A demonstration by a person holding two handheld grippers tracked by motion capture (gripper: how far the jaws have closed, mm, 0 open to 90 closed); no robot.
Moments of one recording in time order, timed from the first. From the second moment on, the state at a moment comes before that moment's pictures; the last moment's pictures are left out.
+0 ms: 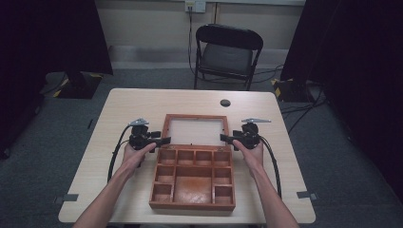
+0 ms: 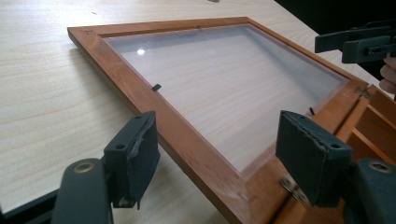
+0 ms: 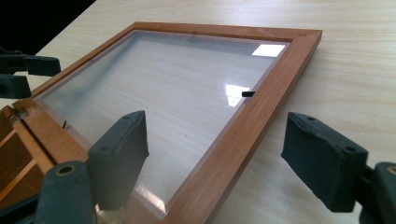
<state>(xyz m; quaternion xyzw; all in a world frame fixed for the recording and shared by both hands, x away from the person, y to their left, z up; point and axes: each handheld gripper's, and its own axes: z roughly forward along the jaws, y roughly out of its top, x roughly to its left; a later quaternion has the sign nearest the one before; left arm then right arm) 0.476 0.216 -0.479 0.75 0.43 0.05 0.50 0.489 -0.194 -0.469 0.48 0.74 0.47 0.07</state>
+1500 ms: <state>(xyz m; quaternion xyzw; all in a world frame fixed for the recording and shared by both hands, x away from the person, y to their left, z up) 0.378 0.289 -0.468 0.79 0.44 0.14 0.41 0.361 -0.275 -0.461 0.50 0.76 0.39 0.14</state>
